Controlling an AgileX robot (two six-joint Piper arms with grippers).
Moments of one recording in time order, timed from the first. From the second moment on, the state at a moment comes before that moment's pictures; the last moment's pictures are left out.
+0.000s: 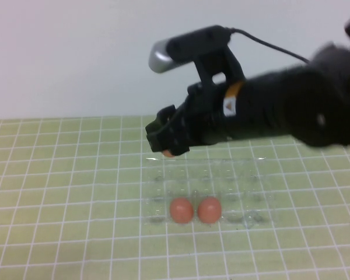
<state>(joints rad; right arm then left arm) 0.79 1.65 -1.41 0.07 0.51 0.10 0.00 0.00 0.00 -0.07 0.35 0.17</state>
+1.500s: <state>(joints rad) 0.87 1.77 -0.64 0.77 -0.68 -0.41 0.00 0.00 0.00 -0.07 0.35 0.17</state>
